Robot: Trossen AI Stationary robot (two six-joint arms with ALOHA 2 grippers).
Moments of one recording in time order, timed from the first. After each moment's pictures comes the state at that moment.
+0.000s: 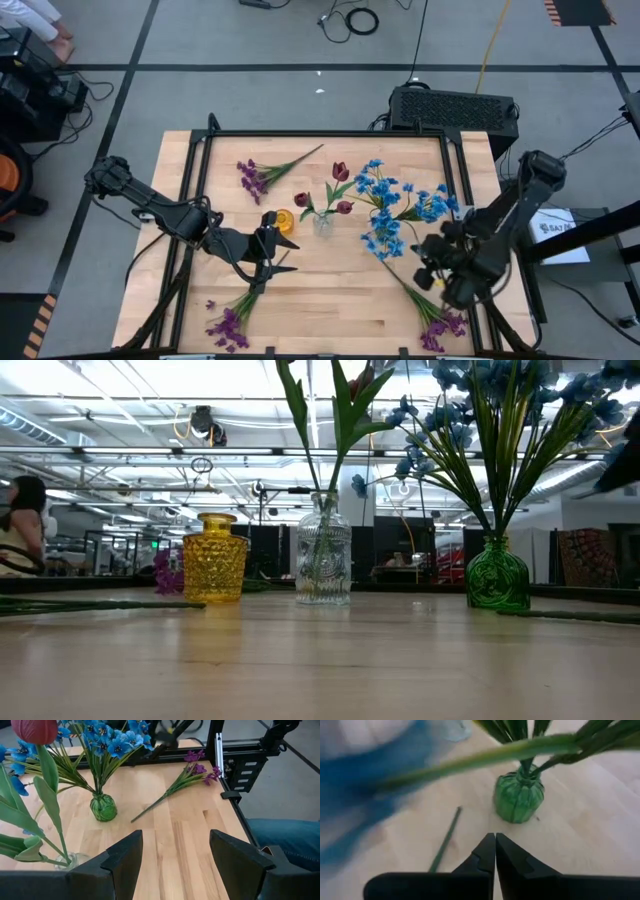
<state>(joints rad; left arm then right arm) -0.49 1.31 1.13 -0.32 -0.32 -0.18 0.95 1.27 0.79 -1.06 0.79 1.55</state>
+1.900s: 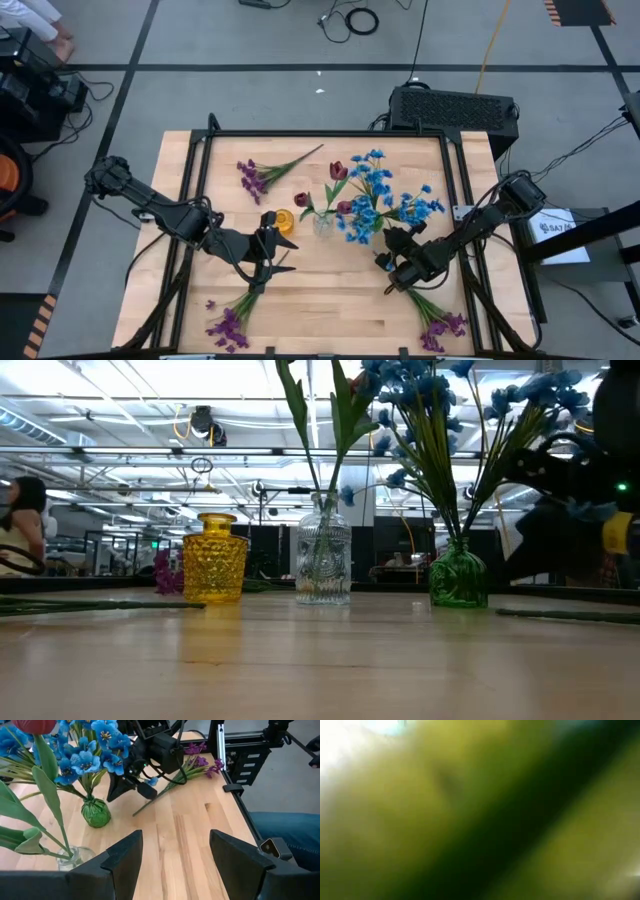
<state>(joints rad) -0.49 1.31 1.13 -0.35 -0.32 -0.18 0.58 1.64 0.65 -0.50 0.92 1.18</state>
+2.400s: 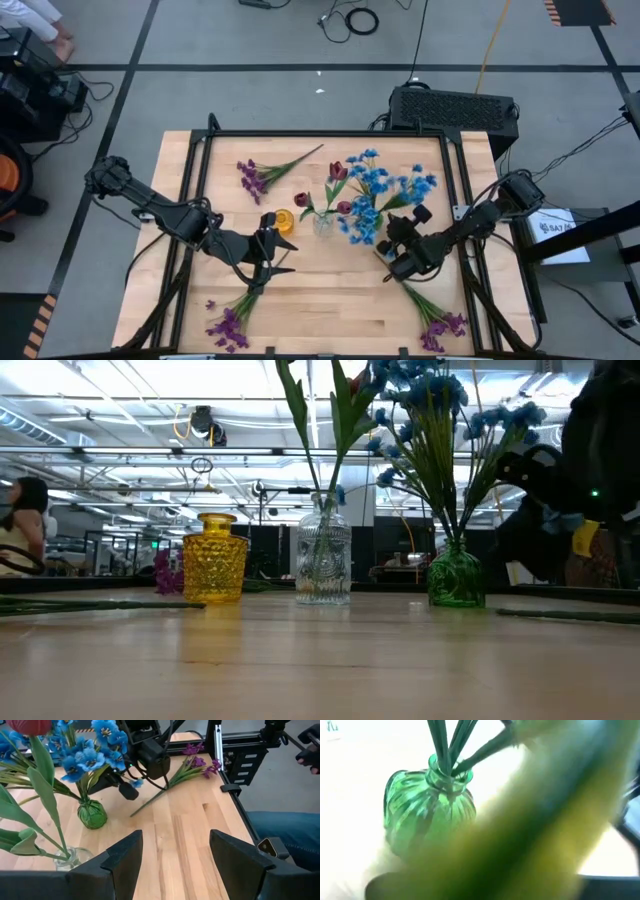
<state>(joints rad) -0.49 1.31 1.13 -0.35 -0.32 -0.18 0.51 1.64 0.65 -0.65 1.05 1.19</state>
